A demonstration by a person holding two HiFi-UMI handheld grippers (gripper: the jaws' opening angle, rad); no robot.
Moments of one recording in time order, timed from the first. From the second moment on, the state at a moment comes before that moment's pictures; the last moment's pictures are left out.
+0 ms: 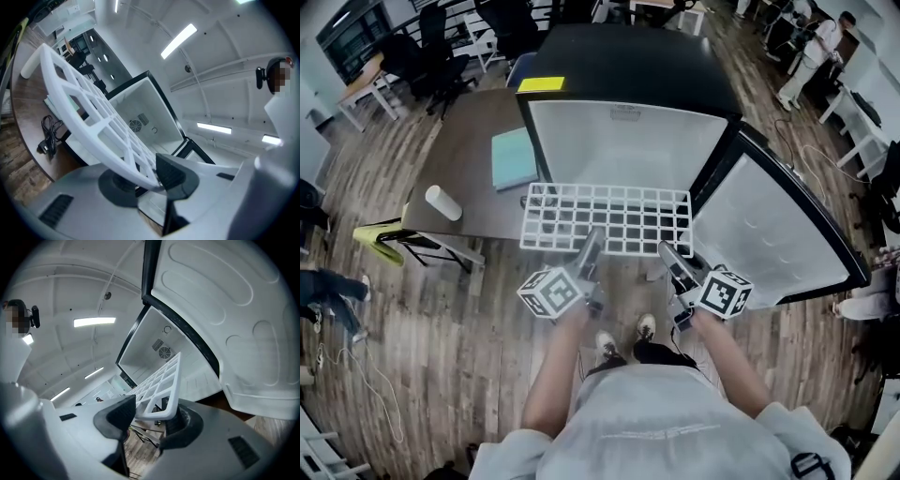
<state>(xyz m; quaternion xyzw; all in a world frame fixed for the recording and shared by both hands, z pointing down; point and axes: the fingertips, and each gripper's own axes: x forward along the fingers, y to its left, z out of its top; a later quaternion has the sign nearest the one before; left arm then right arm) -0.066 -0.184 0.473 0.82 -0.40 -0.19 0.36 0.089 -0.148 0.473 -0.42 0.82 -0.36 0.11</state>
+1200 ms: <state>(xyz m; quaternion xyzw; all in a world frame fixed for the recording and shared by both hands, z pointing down) -0.036 -0.277 0.508 0.82 -0.37 -0.17 0.40 0.116 -0.229 0.497 -0.47 0.80 -0.37 0.09</state>
